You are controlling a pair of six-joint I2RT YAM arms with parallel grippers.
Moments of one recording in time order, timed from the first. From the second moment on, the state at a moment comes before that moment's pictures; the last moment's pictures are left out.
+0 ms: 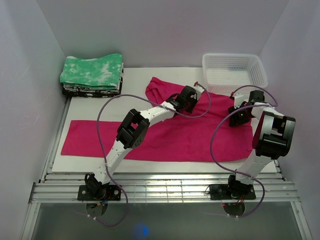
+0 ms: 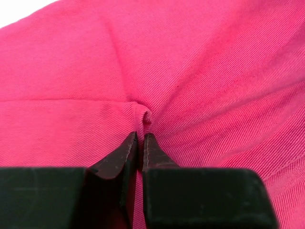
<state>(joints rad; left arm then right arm) -0.81 2.51 2.06 -0.14 -0.10 0.02 -0.26 1.79 1.10 -0.50 -0.35 -0.62</state>
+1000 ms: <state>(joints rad) -0.48 2.06 2.02 -0.35 0.03 0.10 -0.30 1.78 1.09 -0.47 -0.30 -0.70</state>
